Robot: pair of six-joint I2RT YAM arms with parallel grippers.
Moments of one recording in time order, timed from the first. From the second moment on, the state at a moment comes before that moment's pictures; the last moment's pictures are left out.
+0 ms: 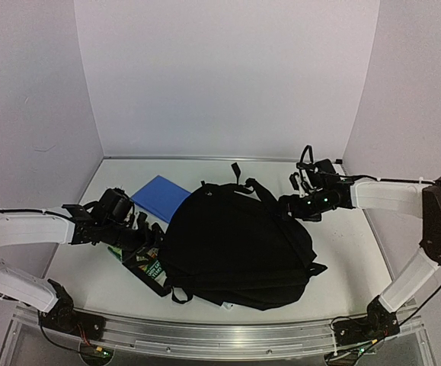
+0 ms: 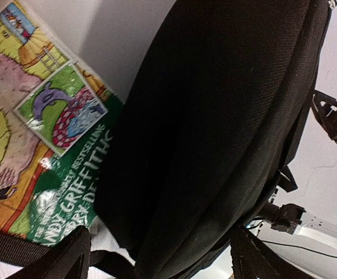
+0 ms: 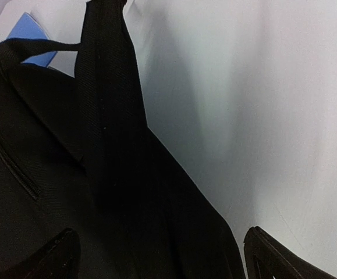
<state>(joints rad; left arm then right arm) -0.69 1.25 0.64 -0.29 0.40 -1.05 0.46 1.57 1.00 -0.34 -0.17 0.35</state>
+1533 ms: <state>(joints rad) -0.53 2.14 1.67 -0.36 0.53 -0.55 0.45 1.18 0.67 -0.35 -0.16 0.65</state>
